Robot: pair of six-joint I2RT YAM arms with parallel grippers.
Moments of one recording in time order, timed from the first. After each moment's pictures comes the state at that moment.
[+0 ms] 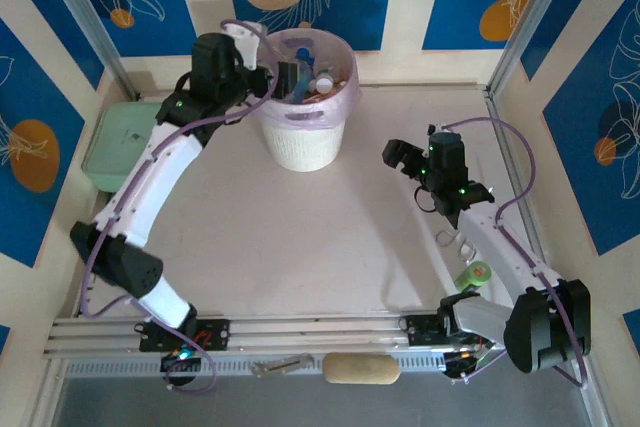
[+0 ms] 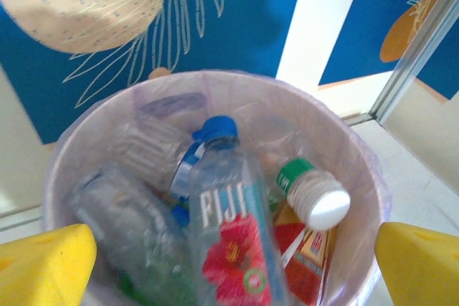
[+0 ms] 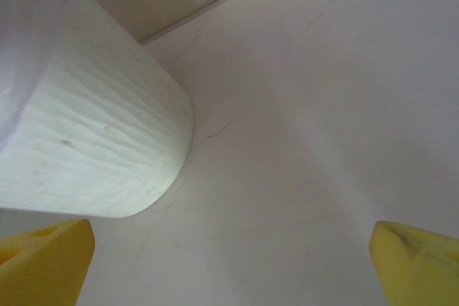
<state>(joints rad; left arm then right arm) -0.44 1.58 1.76 -0.49 0.03 -0.12 0.22 1.15 0.82 -0.24 0.00 0.56</state>
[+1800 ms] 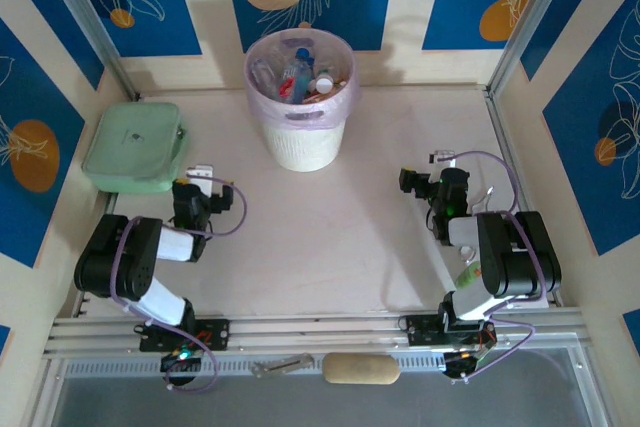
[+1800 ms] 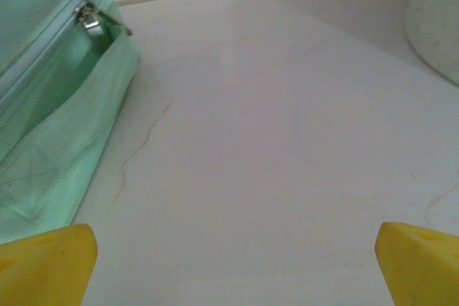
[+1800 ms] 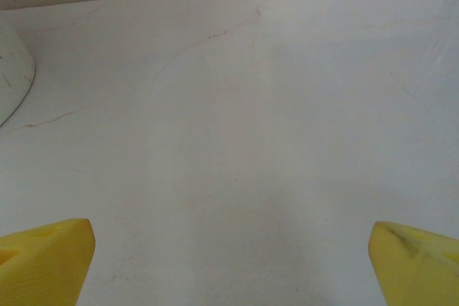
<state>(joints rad) -0.11 1.56 0.31 0.89 -0.15 0.08 0.02 1.52 0.40 0.72 -0.03 0.10</state>
